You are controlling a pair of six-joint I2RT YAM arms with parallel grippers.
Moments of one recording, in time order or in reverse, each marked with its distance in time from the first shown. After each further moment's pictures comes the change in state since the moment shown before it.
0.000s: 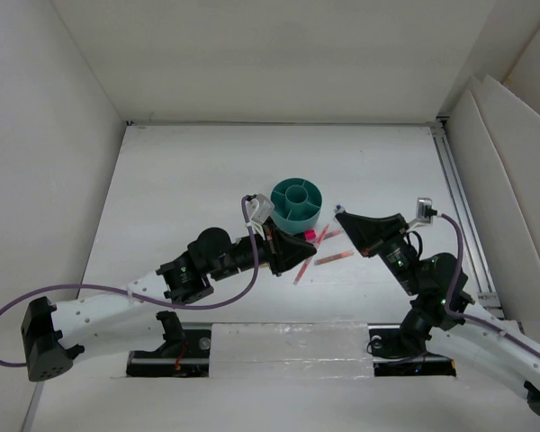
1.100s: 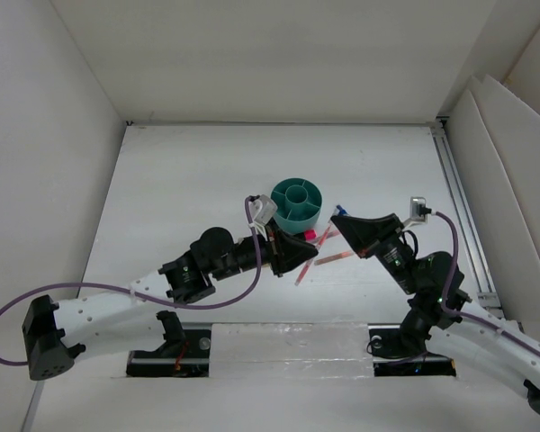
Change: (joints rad) left arm 0.000 0.014 0.000 0.008 0.015 0.008; right arm -0.001 0.033 -0.005 0.021 -0.044 0.047
